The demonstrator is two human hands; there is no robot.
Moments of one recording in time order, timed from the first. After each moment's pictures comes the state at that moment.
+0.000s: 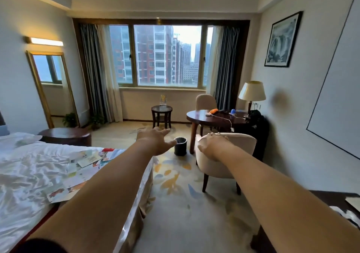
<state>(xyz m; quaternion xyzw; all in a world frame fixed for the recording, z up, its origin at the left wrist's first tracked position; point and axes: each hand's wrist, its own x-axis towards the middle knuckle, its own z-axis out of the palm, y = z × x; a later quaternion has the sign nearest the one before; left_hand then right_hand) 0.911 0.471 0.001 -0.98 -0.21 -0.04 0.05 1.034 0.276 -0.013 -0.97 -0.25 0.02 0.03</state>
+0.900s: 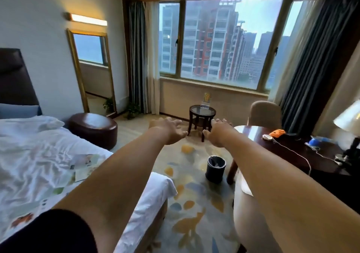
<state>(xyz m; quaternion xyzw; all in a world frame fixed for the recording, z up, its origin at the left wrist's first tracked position) 1.485 0.856 -0.010 -0.93 -0.36 -0.02 0.01 1.635 0.724 -0.002 -0.90 -0.43 0.01 -0.02</state>
